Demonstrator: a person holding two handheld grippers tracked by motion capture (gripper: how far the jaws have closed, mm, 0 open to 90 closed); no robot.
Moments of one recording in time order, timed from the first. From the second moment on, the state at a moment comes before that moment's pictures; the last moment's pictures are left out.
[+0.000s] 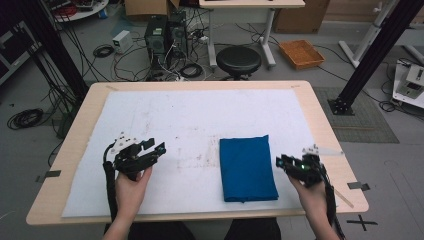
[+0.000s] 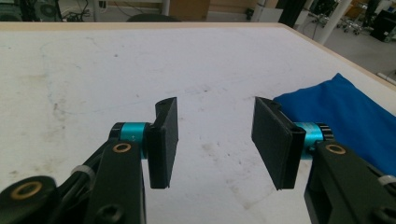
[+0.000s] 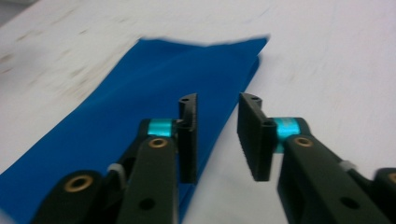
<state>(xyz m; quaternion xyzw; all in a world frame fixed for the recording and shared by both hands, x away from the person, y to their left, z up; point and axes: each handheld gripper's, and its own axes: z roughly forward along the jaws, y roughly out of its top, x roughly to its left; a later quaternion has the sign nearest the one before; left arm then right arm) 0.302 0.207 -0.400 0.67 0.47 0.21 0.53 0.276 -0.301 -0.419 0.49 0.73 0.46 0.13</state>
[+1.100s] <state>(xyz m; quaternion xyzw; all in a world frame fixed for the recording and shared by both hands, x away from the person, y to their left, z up) 0.301 0.227 -0.379 0.70 0.41 0.23 0.54 0.281 -0.321 -0.381 0.46 0.72 0.48 0.22</state>
